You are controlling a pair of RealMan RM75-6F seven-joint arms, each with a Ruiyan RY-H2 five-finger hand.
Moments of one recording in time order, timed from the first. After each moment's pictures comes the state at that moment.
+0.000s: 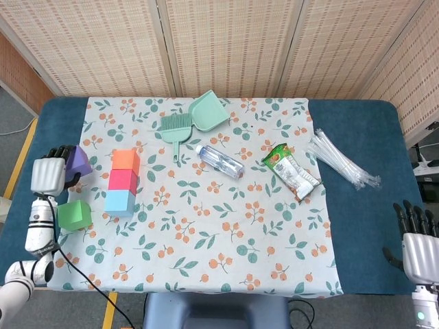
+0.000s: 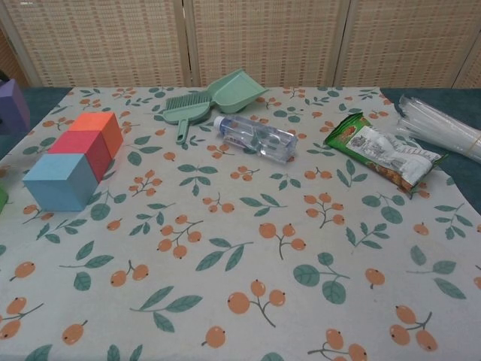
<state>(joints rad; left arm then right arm) -0.58 -1.67 -0.22 -0.54 1.29 1.06 -0.12 -0.02 -1.15 0.08 -1.71 -1.39 1.53 -0.34</state>
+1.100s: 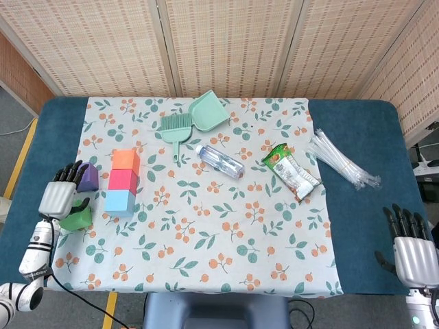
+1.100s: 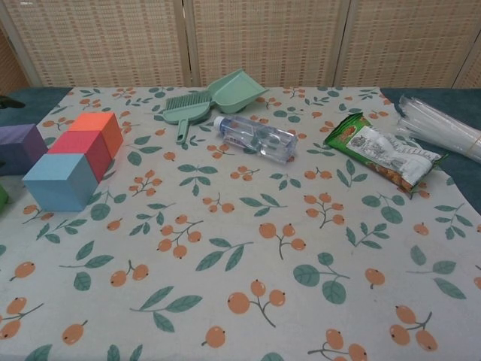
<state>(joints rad) -0.48 -1.53 -0.11 -0.88 1.39 1.11 -0.13 -0.02 -1.15 0.04 -1.72 -1.43 1.52 -0.32</state>
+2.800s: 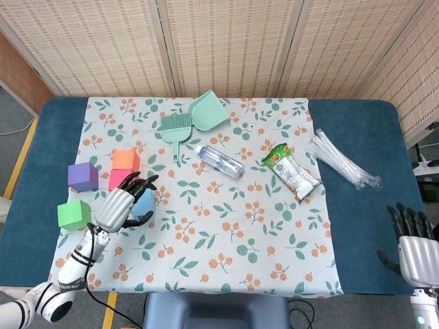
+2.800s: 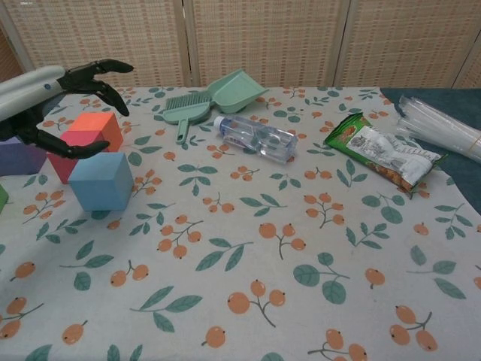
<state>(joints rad) -0.57 -1.47 -0.09 -1.34 1.60 1.26 -0.24 -0.02 -1.13 0.05 -1.73 -1.43 1.52 -0.29</state>
